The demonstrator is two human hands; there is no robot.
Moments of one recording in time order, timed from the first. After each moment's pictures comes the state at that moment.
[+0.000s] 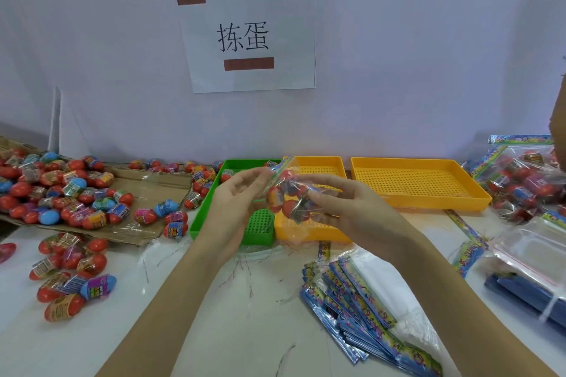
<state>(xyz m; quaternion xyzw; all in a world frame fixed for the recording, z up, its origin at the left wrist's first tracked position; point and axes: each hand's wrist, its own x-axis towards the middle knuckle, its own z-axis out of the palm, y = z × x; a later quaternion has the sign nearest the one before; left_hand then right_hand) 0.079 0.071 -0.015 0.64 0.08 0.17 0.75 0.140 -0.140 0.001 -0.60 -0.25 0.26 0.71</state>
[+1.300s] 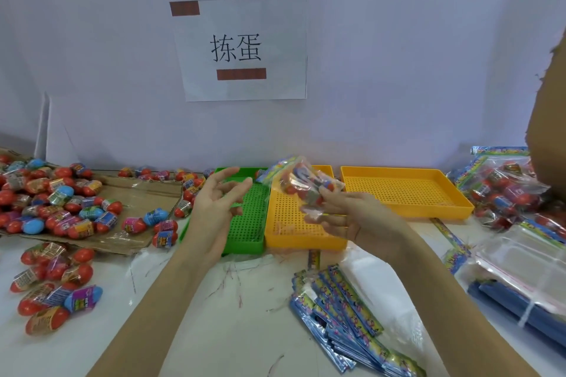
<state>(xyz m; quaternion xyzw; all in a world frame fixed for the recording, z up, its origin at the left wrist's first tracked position) 0.082 0.087 -0.021 0.58 0.08 0.24 0.77 0.152 -0.154 0.007 -0.58 -0.14 0.30 0.74</state>
